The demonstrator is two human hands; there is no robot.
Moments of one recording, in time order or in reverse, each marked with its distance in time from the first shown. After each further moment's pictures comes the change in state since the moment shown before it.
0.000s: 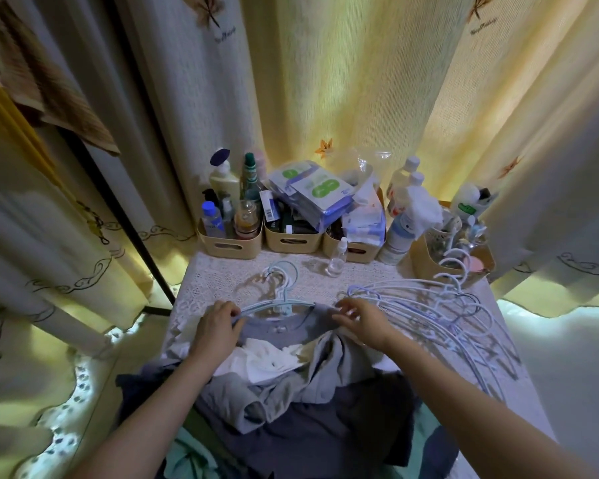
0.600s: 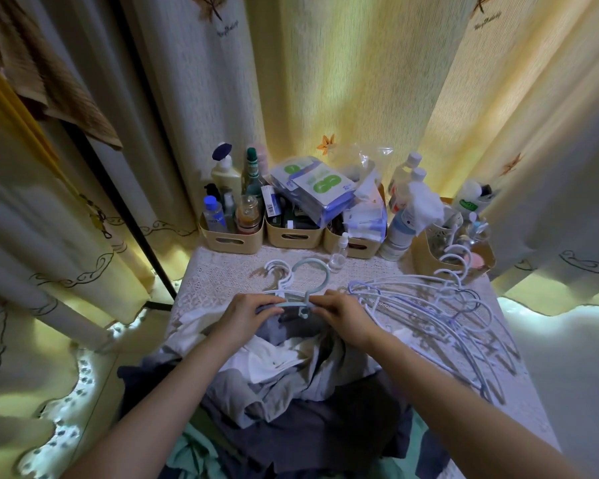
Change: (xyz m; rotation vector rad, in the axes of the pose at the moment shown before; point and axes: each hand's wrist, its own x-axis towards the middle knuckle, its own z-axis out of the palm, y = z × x) left_hand 0.001 0.048 -0.015 -0.386 -0.110 0.260; right_hand -0.006 -0.034 0.014 0.053 0.026 -0.346
